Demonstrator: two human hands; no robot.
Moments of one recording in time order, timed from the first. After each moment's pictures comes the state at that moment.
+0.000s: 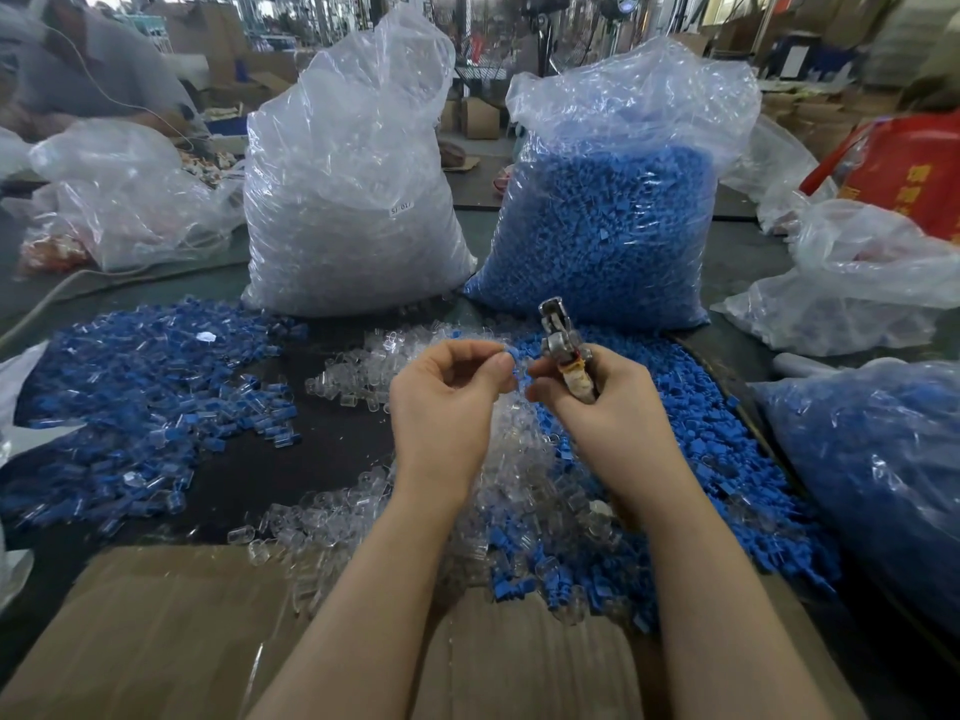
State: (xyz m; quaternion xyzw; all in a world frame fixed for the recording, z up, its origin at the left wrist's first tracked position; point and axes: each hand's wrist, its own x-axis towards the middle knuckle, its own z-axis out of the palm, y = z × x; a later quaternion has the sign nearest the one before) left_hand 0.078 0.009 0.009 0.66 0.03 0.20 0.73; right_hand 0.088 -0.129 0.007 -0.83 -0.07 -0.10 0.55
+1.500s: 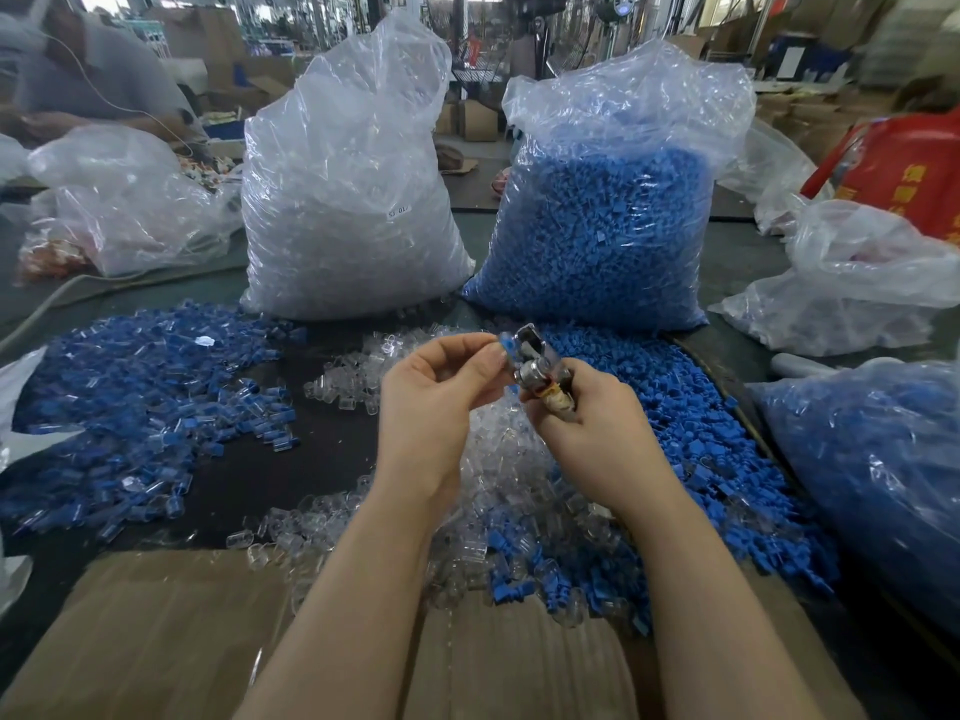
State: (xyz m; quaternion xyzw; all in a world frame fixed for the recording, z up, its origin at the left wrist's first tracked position) left_hand 0.078 0.018 0.014 0.57 0.01 0.12 0.81; right_hand 0.090 -0.127 -0.002 -0.90 -0.11 -0.11 0.40
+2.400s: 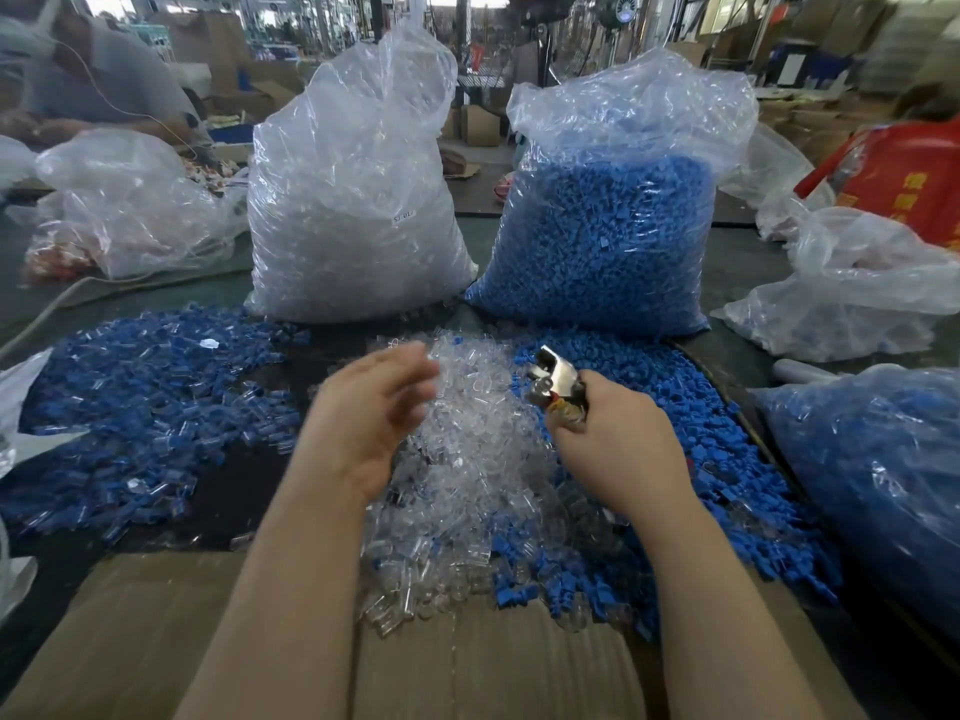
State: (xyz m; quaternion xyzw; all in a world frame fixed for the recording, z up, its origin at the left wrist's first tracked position) left_hand 0.085 0.074 0.015 0.58 0.14 0.01 0.81; right_hand 0.096 -0.137 -0.009 -0.96 -0.05 -0.12 0.24
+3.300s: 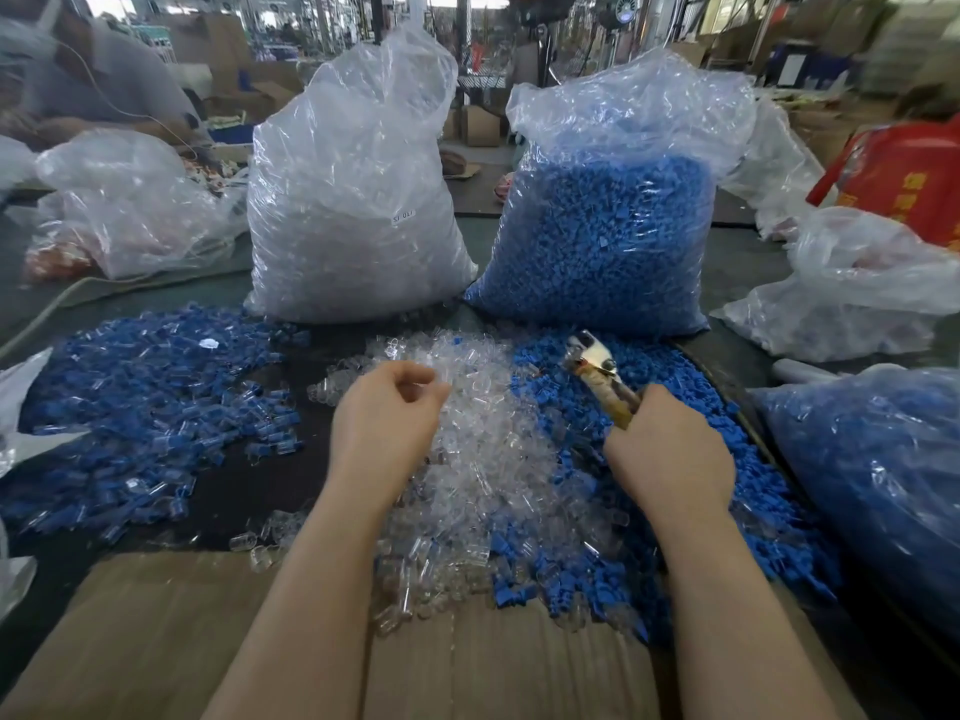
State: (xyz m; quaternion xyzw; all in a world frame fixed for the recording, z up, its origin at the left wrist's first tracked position) left_hand 0.087 0.059 0.003 0.87 0.13 0.12 0.47; right_hand 0.095 -0.158 -0.010 -0.97 0.17 -0.09 0.15
